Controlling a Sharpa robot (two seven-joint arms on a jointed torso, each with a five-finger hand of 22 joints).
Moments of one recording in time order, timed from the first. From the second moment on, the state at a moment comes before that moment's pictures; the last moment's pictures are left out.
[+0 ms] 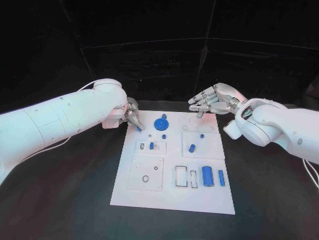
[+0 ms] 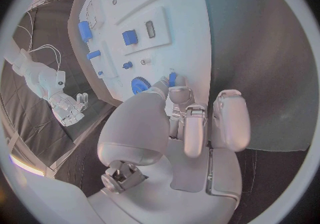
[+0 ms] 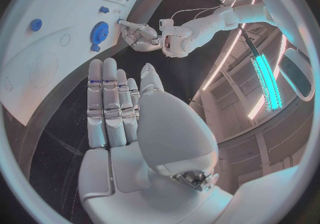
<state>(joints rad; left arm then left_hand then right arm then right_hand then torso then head) 1.40 -0.45 -0.06 1.02 -1.09 0.36 -0.55 1.36 0.08 0.15 0.17 0.11 0.89 0.04 0.64 0.41 1.24 -0.02 1.05 0.90 1.47 -0.09 1.57 1.31 0.06 1.46 0.03 1.33 1.28 1.30 -0.86 -0.04 1.47 -0.71 -0.27 0.19 1.54 0.04 -0.24 0.21 0.24 1.03 0.18 0.07 0.07 1.25 0.11 0.07 0.13 1.37 0.04 0.16 0.36 0.18 1.08 0.14 0.51 0.27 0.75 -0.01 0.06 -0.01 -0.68</state>
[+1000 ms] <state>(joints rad) 1.37 -0.72 -0.10 1.45 -1.05 0.10 -0.52 1.22 -0.06 0.50 0.17 0.11 0.88 0.05 0.71 0.47 1.27 -0.03 1.06 0.90 1.47 -0.09 1.57 1.31 0.06 1.46 0.03 1.33 1.31 1.30 -0.84 -0.04 1.43 -0.71 -0.26 0.19 1.54 0.04 -0.24 0.21 0.24 1.03 0.18 0.07 0.07 1.25 0.11 0.07 0.13 1.37 0.04 0.16 0.36 0.18 1.08 0.14 0.51 0.27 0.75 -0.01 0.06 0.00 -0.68</state>
